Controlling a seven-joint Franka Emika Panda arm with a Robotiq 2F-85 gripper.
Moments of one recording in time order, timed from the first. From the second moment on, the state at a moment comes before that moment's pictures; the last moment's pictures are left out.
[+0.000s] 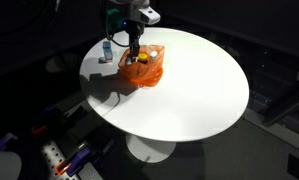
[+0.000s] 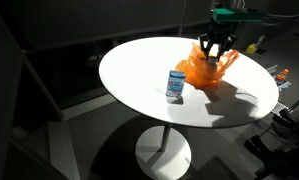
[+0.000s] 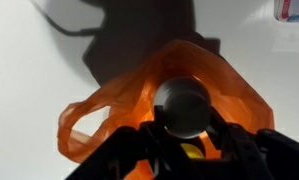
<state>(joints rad) 0.07 0.41 -0.01 -2.00 0.06 2.27 0.66</state>
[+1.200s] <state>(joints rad) 0.11 0.31 0.01 -2.00 0.06 2.13 0.54</state>
